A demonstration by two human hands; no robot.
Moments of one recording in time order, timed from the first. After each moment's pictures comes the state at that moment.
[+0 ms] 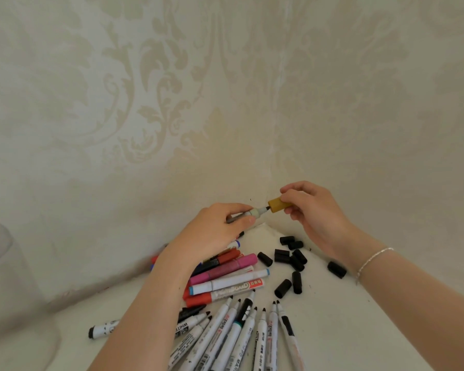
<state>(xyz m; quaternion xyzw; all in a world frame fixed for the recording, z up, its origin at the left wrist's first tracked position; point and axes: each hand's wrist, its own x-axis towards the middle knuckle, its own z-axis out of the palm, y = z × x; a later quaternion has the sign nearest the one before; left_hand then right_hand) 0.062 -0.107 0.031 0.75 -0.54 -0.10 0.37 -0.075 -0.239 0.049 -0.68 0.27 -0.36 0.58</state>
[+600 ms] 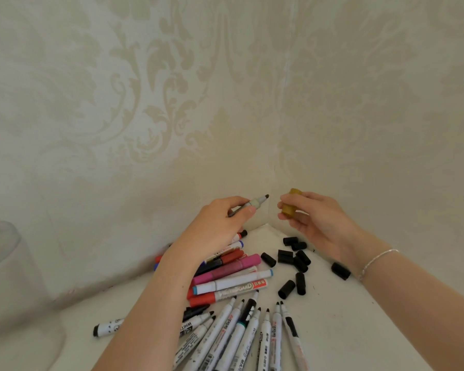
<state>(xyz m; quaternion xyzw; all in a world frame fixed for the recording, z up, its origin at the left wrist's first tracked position) 0.062 -0.108 0.033 0.75 -0.50 -0.10 0.42 -0.077 -0.240 0.045 -0.57 0.27 -0.31 0.71</state>
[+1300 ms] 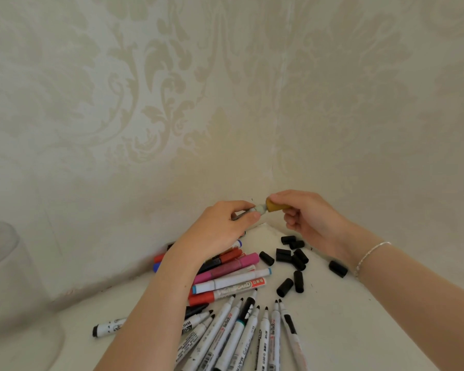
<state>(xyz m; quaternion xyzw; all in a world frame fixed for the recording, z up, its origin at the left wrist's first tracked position) 0.059 -0.109 0.032 0.74 -0.54 -0.11 0.38 -0.071 -0.237 0.048 -0.68 0.25 -0.25 0.64</state>
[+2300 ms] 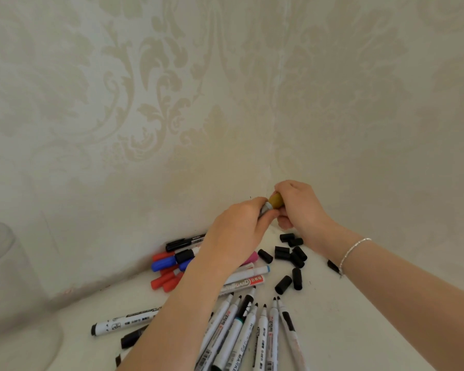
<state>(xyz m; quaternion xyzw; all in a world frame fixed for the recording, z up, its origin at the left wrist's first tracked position) 0.030 -0.129 0.022 0.72 -0.59 0.08 0.35 -0.055 -0.224 0.050 -0.71 0.30 -0.34 0.55</state>
